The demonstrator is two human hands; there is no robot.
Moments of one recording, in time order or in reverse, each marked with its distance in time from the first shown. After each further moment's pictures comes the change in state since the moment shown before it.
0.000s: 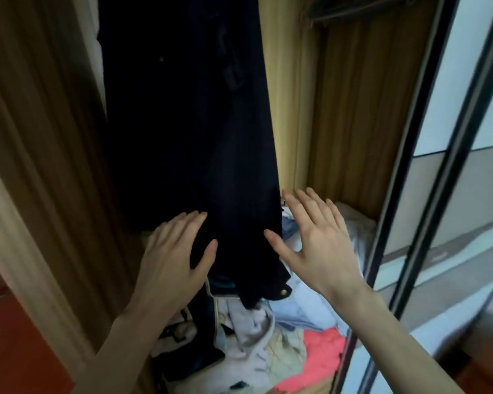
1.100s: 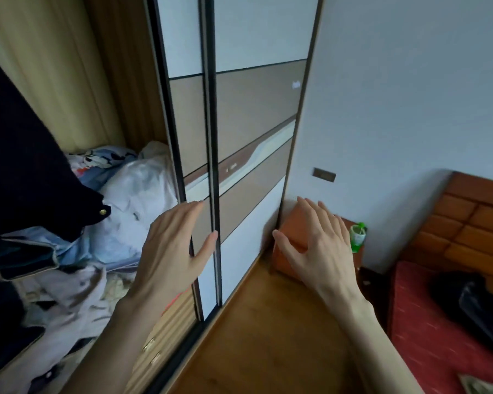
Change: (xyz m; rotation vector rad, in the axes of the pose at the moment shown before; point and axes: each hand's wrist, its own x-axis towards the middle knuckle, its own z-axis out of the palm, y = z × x) left_hand -0.095 0.312 0.094 -0.529 -0.186 0.416; right_hand -0.296 0.153 -0.212 -0.323 -0.073 0.712
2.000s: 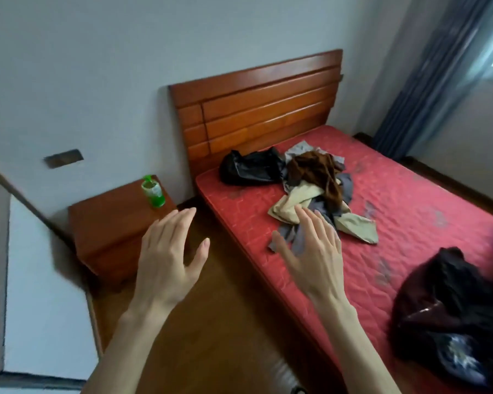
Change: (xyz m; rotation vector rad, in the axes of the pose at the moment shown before) left_hand 0.037 0.193 0.238 -0.591 -0.492 0.776; right_hand -0.197 0.134 -0.026 -0.402 0.434 1.045
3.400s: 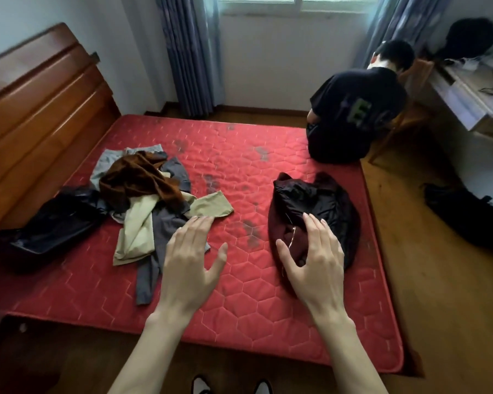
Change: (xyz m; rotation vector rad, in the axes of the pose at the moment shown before) left_hand 0.130 0.347 0.296 -0.437 -0.415 0.616; right_hand -0.035 0.317 -0.125 -0.297 0.437 0.762
